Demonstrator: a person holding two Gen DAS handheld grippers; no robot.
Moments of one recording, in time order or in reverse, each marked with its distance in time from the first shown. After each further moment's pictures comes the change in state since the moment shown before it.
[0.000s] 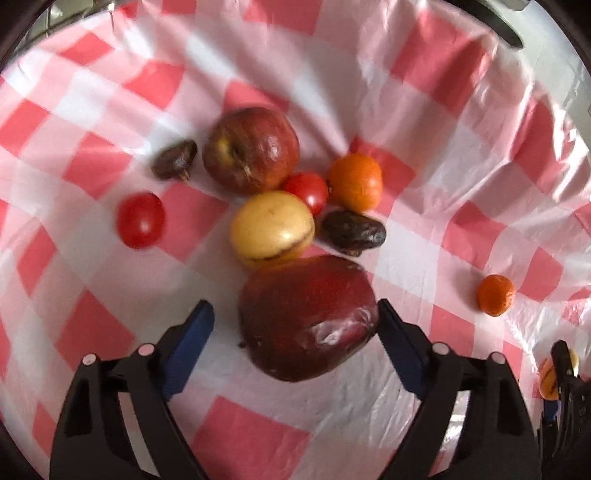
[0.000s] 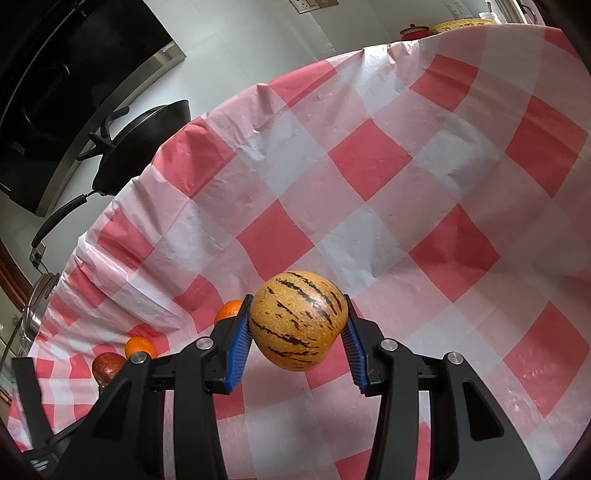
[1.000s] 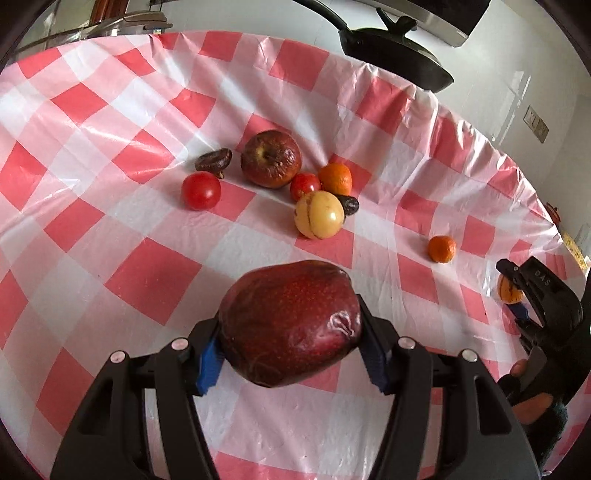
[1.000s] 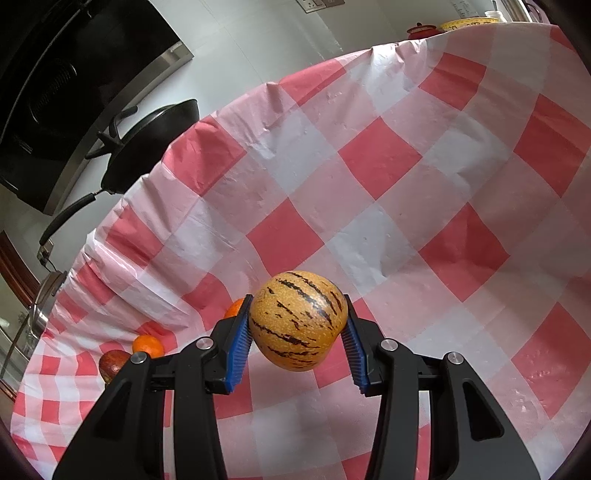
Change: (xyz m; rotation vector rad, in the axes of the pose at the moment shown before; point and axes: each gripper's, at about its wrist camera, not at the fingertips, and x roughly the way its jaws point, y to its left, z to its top) left arm -0.066 0.071 -0.088 0.058 -0.203 -0.226; right arm -0.002 -0.002 -0.001 -0.003 0.001 0.044
